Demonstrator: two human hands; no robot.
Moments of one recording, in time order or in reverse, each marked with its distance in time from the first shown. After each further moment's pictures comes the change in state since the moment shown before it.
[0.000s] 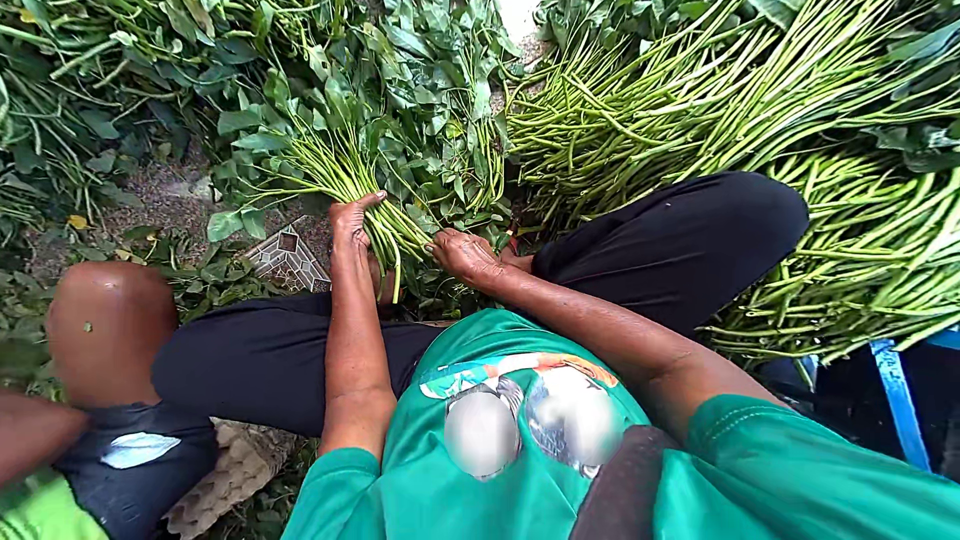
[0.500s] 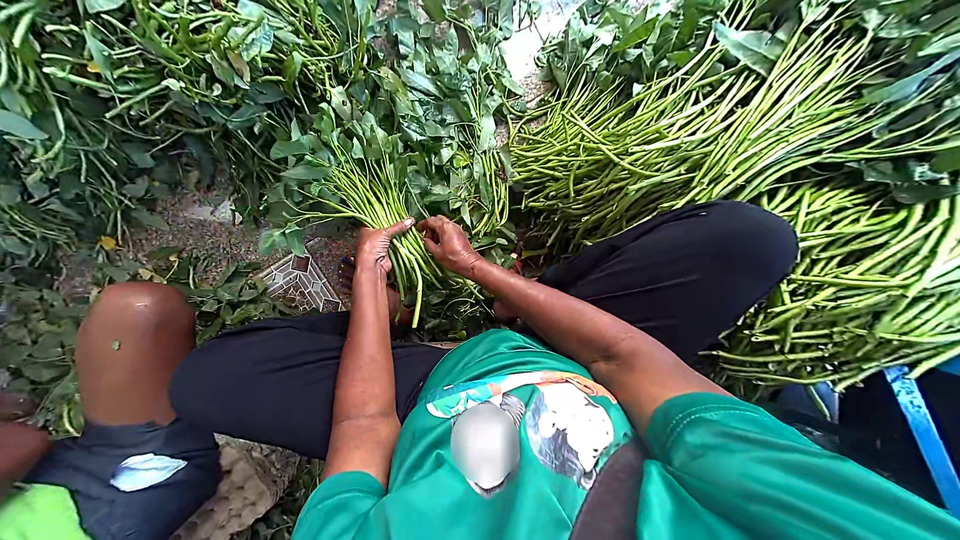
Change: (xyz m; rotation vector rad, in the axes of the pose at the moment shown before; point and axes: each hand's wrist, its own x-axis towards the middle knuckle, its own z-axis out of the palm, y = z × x) left_hand -0.010 -0.010 0.011 0.094 -0.118 -0.014; right_hand 0.058 -0.017 -0.015 0.204 0.168 0.024
